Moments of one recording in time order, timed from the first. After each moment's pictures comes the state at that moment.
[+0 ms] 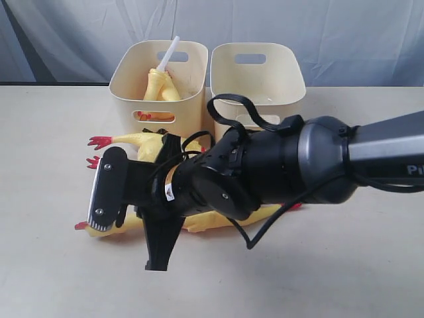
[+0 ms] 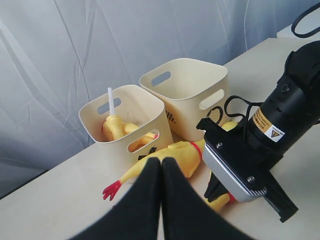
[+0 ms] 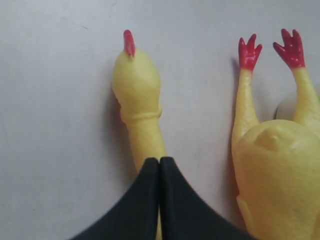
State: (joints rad) left arm -0.35 0.23 -0.64 -0.34 0.72 0.56; right arm 0.98 1.86 -1.11 -0.02 0.18 -0.68
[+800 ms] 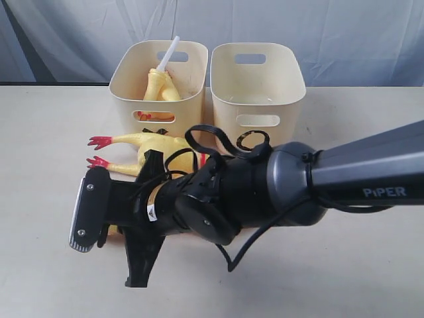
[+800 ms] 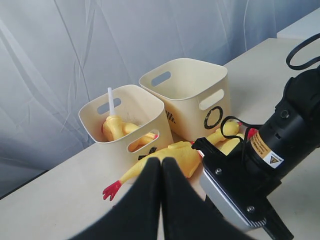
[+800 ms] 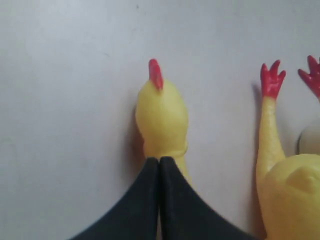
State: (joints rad) left arm -0.35 0.23 -0.64 -0.34 0.72 0.56; right arm 1.03 1.93 -1.11 0.01 0.05 -0.68
